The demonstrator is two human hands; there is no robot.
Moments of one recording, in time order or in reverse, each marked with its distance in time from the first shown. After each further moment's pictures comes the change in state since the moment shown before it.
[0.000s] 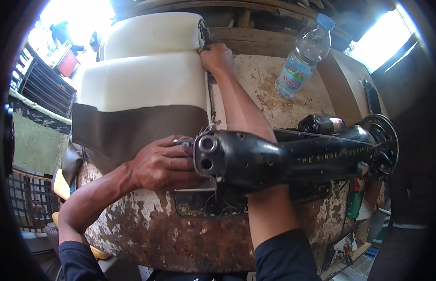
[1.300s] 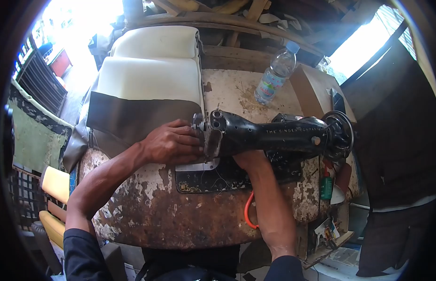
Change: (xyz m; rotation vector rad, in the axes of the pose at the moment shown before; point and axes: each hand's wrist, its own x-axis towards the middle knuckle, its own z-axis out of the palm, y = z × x) left_hand 0.001 0.002 0.006 -0.010 0.139 -0.027; right_hand -0.236 0.105 -0.106 0.576 -0.377 -0.203
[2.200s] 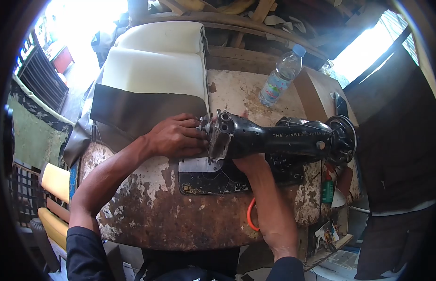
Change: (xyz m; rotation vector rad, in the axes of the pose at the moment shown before) left_hand 0.005 -0.021 0.001 0.056 0.025 -0.011; right_hand 0.003 -0.028 0.025 -0.033 -0.040 -0.109
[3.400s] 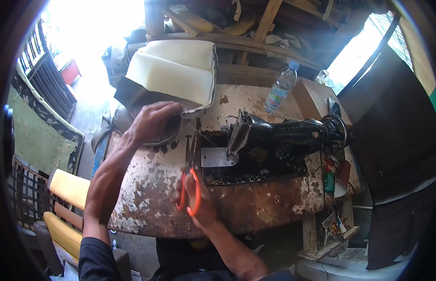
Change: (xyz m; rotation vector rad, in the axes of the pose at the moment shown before) left_hand -0.059 0.006 -0.109 0.087 0.188 -0.410; right_hand -0.106 -0.067 0.212 0.916 0.181 0.375
